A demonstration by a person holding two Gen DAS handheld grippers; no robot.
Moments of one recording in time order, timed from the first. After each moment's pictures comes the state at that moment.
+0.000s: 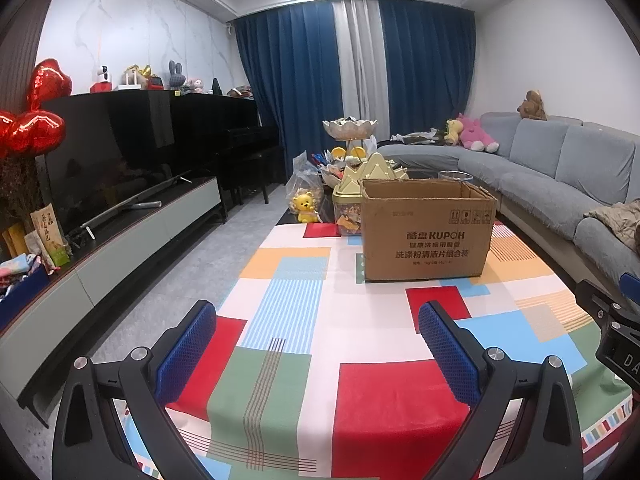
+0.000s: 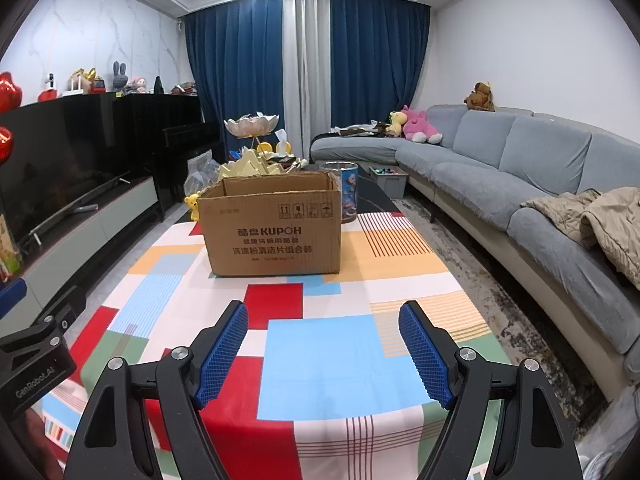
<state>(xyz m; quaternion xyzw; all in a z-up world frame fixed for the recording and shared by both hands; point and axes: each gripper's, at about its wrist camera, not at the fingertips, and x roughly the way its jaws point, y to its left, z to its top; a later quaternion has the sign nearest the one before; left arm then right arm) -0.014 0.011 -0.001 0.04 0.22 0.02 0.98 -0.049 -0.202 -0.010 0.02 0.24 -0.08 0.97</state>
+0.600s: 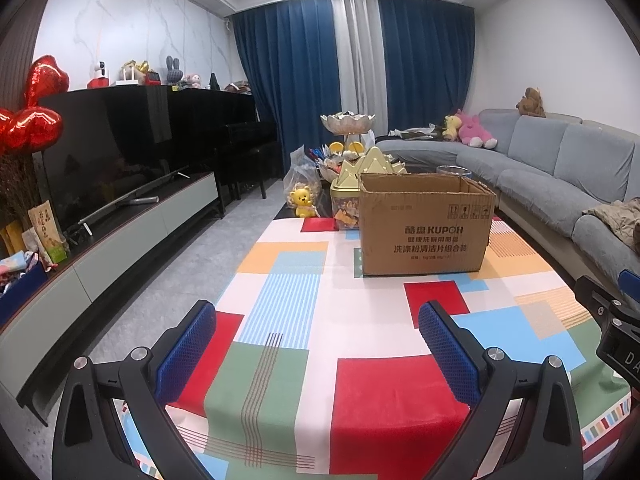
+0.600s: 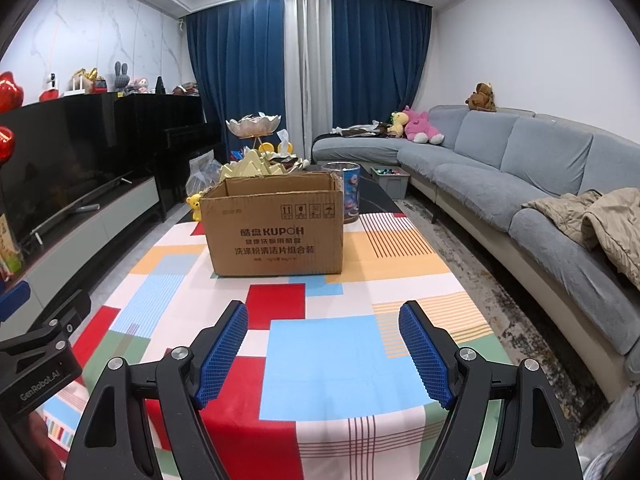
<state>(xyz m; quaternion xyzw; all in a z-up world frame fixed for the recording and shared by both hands) -0.013 0.010 -0.002 0.04 0.23 0.01 0.97 -0.050 -0.200 -0.009 0.02 0.24 -0.07 0.97</state>
